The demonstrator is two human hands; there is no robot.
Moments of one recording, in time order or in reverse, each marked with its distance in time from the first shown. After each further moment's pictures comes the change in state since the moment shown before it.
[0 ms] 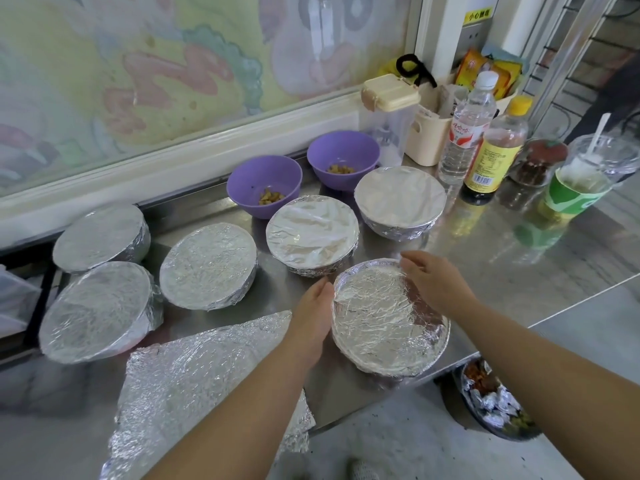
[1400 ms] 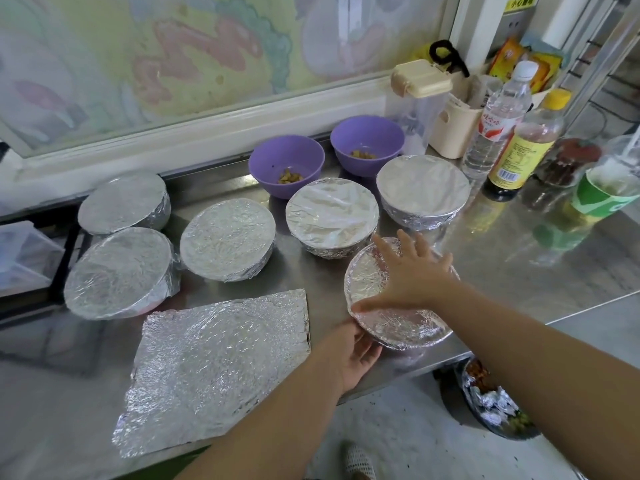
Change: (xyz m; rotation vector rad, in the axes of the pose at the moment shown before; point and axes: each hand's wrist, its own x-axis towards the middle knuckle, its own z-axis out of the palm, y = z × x) left_hand -0.087 -0.004 0.019 -0.629 -0.014 -0.516; right_hand -0.014 -0.059 0.024 -0.772 -0.402 -0.061
